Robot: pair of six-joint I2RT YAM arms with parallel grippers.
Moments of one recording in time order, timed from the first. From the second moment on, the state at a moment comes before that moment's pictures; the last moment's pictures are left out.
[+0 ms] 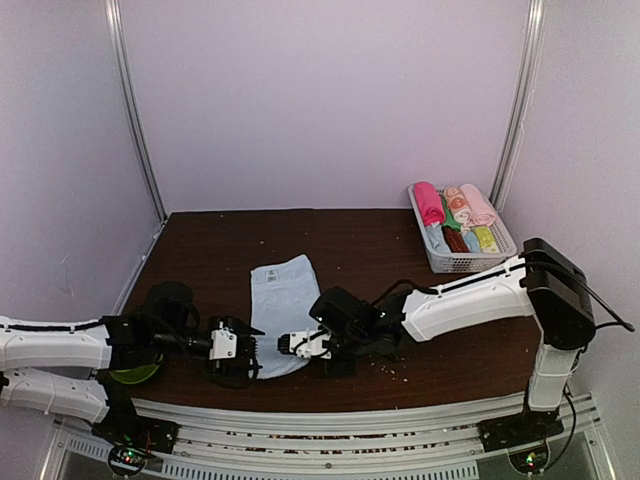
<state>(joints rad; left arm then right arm) -0.83 1.01 0.37 0.10 0.40 0.83 1.16 1.87 1.14 -0.21 0.09 -0.49</state>
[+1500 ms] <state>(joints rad) -0.96 1.40 0.52 0.03 0.22 0.92 0.94 2.20 1.76 -1.10 -0.37 -0.60</state>
